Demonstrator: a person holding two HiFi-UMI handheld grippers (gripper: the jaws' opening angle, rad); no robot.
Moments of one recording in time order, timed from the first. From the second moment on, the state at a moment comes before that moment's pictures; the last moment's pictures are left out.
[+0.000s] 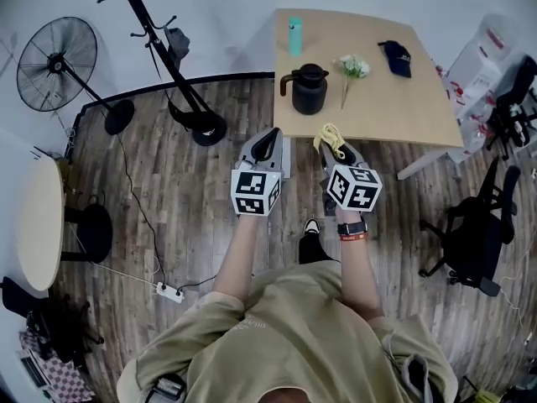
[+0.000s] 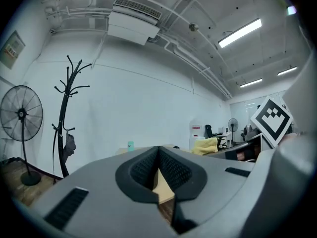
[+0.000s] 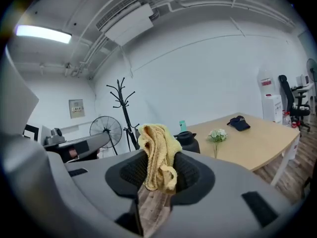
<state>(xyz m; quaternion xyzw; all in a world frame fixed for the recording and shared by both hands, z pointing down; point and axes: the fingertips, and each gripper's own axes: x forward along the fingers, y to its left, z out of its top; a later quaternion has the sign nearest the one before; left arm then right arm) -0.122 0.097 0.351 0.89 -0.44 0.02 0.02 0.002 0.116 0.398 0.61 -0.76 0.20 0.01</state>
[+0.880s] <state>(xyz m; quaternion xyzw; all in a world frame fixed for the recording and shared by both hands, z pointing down) -0.049 -0.099 0.410 0.87 -0.49 0.06 0.05 0.038 -0.088 0.490 0.53 -0.79 0.29 0.08</state>
